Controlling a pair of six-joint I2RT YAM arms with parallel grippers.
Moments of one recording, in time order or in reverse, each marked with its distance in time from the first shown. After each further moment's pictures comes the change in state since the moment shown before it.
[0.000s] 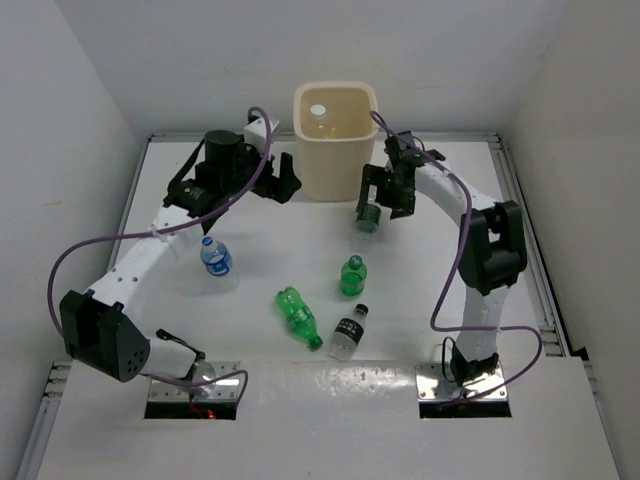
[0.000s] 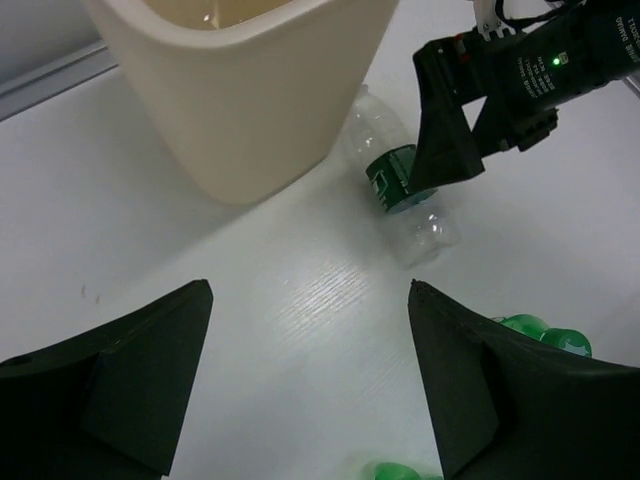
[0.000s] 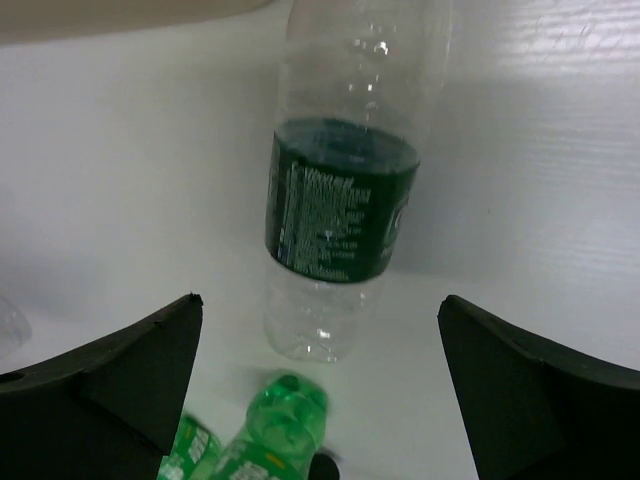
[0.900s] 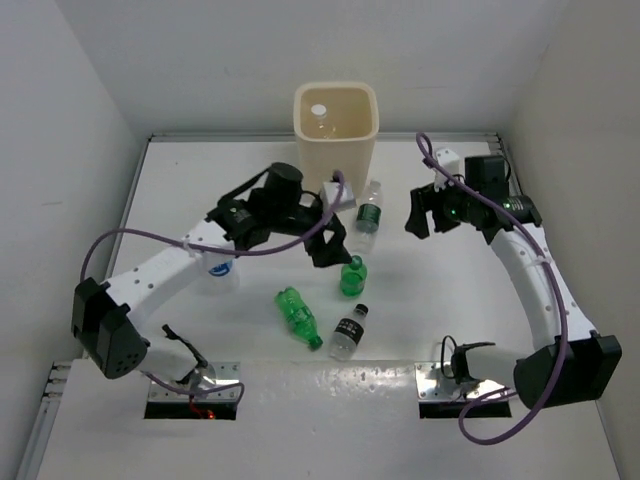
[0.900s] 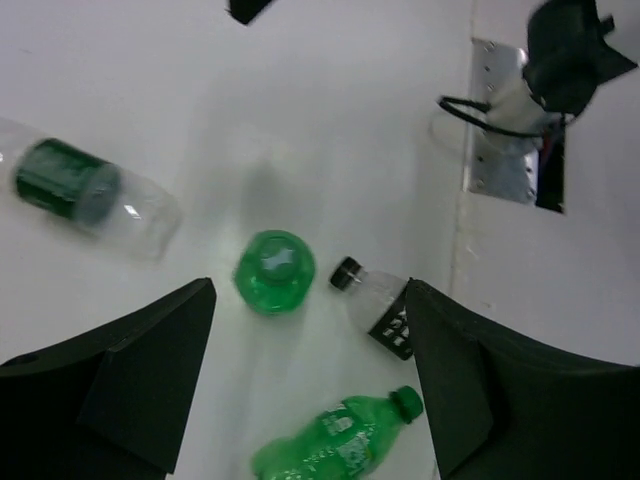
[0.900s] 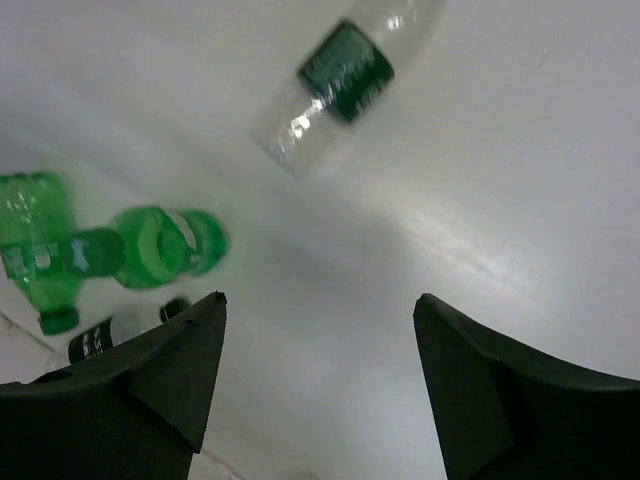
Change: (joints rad) left arm -0.295 0.003 -0.010 -0.106 0.343 0.228; right arm -0.132 -0.726 -0.349 -0.018 -0.195 -0.616
